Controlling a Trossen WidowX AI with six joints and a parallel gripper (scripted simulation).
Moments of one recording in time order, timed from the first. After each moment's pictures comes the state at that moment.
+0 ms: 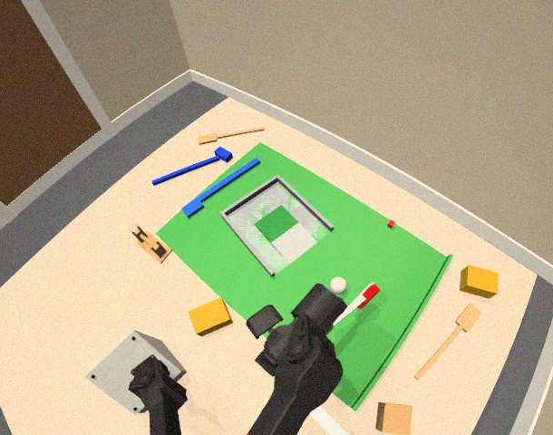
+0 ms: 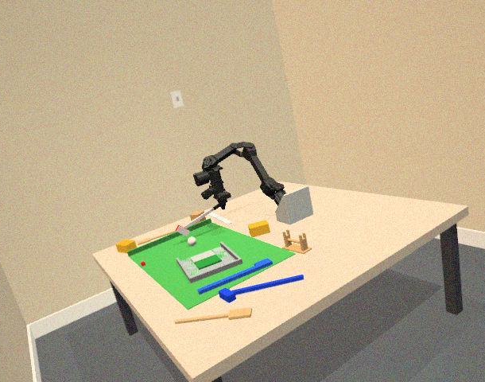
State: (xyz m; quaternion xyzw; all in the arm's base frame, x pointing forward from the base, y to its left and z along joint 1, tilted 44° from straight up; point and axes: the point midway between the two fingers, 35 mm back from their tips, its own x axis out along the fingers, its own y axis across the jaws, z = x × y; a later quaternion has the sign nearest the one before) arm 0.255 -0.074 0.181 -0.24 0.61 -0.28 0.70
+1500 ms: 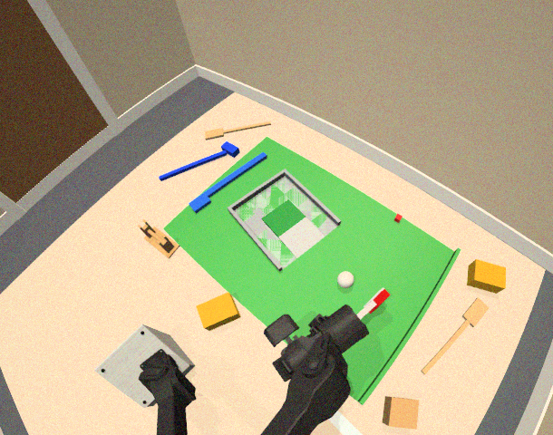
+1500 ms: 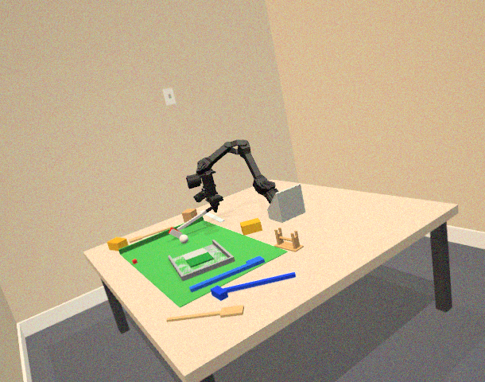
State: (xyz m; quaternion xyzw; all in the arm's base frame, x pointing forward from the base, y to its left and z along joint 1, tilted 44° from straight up) arm 0.254 -0.117 0.176 -0.24 0.61 -0.28 0.70
